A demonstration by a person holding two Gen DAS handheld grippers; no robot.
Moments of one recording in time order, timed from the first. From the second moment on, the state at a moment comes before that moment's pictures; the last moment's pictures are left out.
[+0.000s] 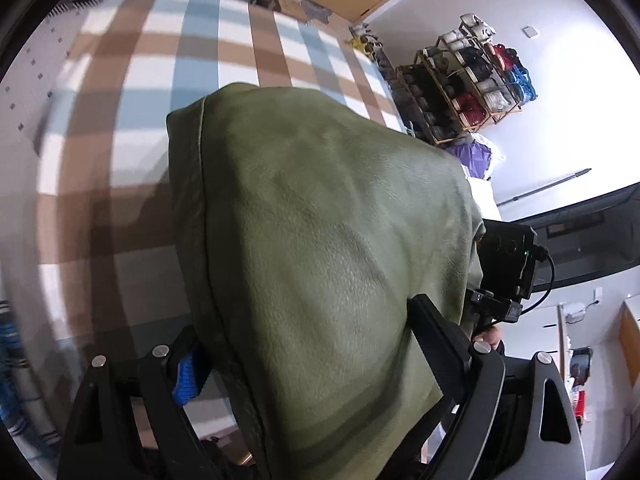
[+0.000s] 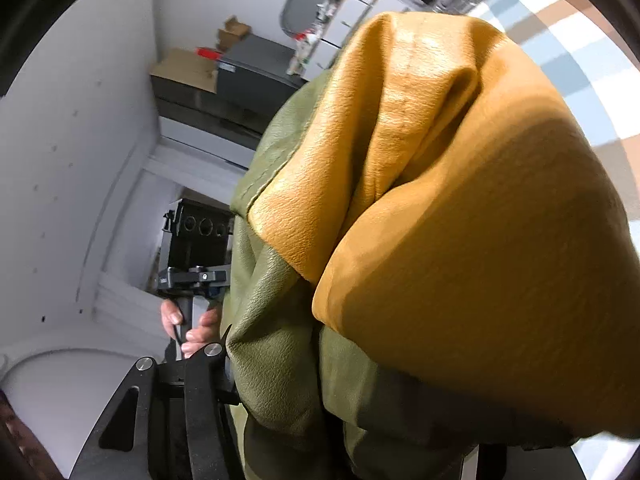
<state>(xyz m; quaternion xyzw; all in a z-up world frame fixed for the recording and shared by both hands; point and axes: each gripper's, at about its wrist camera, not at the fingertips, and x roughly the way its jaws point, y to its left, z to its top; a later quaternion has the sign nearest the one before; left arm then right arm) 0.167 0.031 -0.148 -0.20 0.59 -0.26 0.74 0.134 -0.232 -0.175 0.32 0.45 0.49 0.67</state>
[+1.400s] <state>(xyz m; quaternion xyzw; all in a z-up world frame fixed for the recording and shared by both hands) 0.042 0.329 -0.271 -0.36 0.48 -0.09 0.79 0.038 0.094 -0.186 0.08 0.51 0.59 0.62</state>
